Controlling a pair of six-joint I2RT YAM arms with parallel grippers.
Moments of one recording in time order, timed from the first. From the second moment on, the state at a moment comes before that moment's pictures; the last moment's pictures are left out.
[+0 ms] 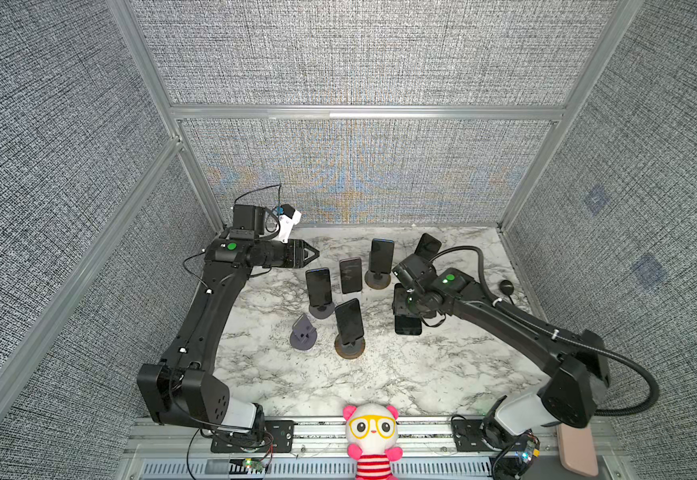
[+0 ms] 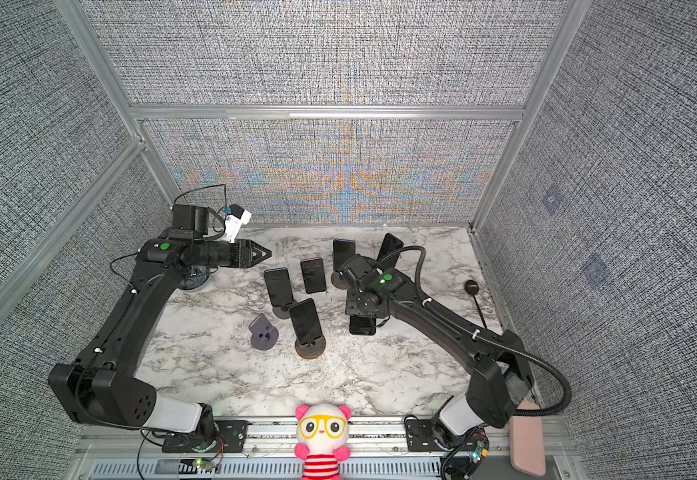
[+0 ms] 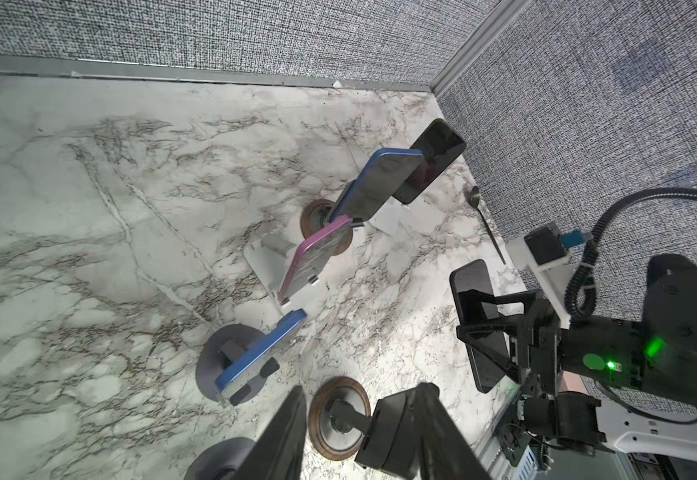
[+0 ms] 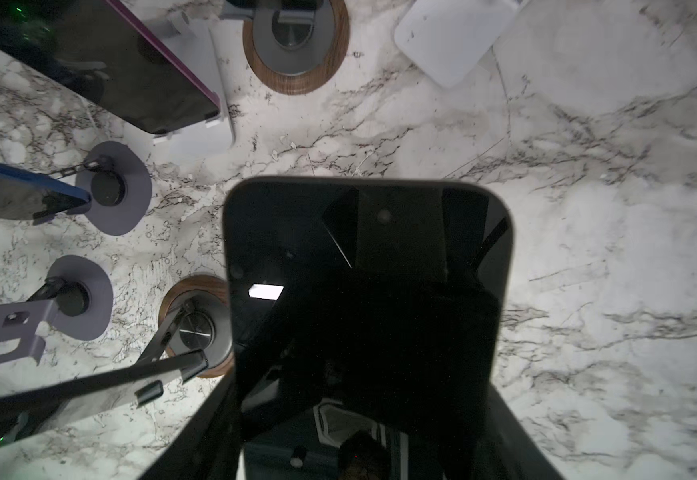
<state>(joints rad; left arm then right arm) -0.16 1.45 1.50 -0.86 0.67 -0.11 0.72 1.55 1.33 -0.96 0.17 0.75</state>
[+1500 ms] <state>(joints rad) -0.14 1.39 1.36 -0.78 0.62 -0.02 0.71 1.99 1.36 -0.65 0.13 0.71</state>
